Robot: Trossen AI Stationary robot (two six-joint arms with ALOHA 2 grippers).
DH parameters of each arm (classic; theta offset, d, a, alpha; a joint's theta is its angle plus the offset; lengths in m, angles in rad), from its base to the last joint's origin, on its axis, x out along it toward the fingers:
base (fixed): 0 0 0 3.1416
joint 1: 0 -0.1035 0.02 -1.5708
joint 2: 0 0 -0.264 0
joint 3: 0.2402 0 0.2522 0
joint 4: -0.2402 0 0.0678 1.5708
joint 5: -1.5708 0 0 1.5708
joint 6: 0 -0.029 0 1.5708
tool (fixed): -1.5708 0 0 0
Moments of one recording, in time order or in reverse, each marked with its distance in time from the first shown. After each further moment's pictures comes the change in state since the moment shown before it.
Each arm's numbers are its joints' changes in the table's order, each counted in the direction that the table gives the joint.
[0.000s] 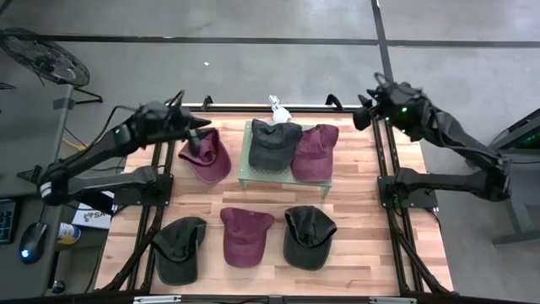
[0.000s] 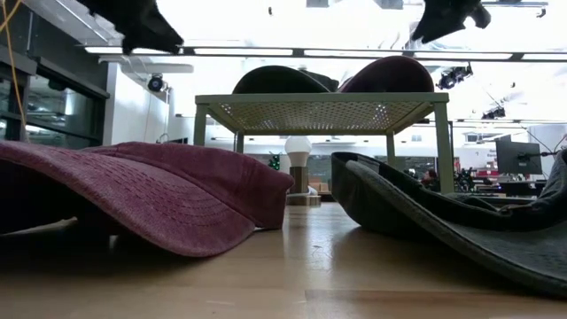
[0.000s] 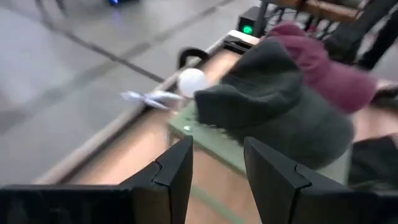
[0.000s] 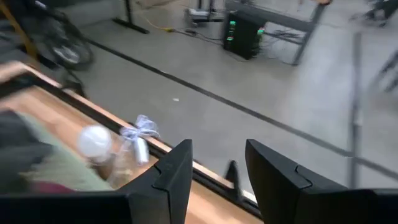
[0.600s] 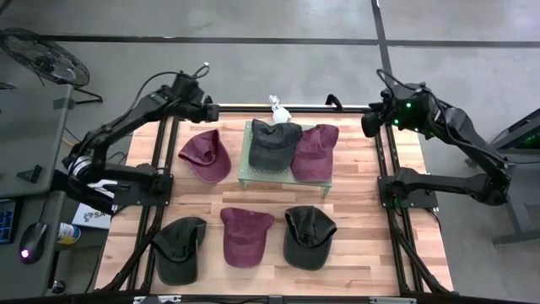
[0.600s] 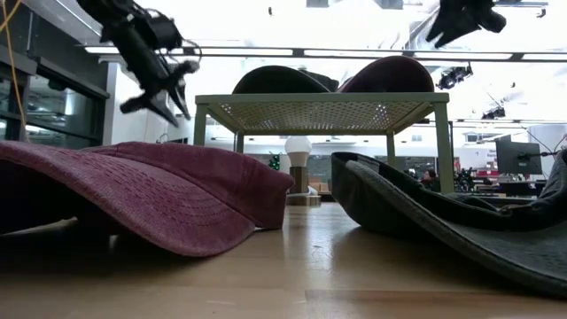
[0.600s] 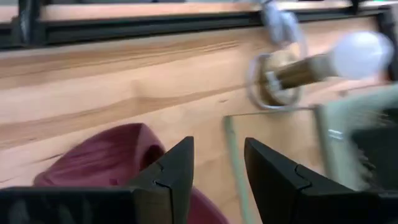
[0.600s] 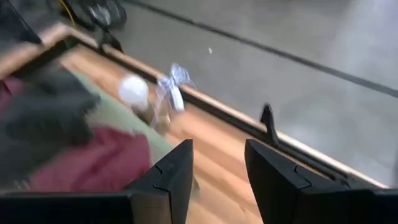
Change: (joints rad) left arm -0.379 -0.510 0.144 -0.174 0.160 0.402; right arm 0.088 -0.005 0.098 -0.305 -0.256 -0.132
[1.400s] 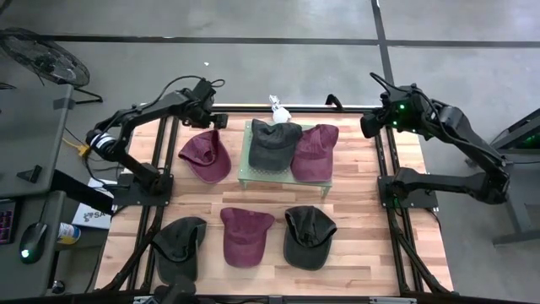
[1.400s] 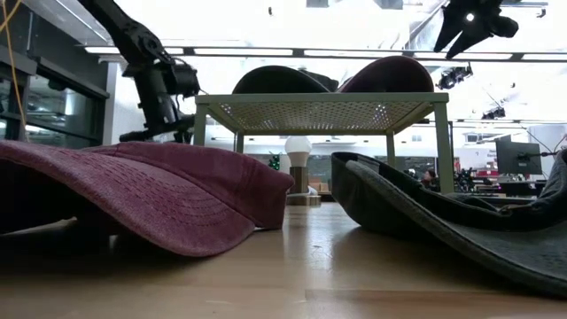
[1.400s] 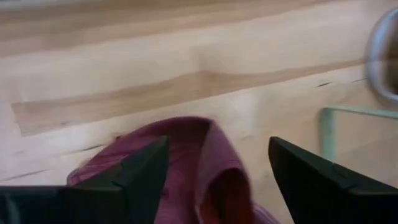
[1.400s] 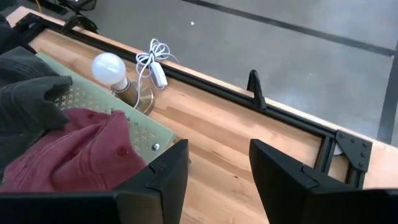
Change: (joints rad) left arm 0.001 -0.291 0.000 0.000 -0.124 -0.028; right arm 0.000 -0.026 0.000 -0.100 0.031 -0.136
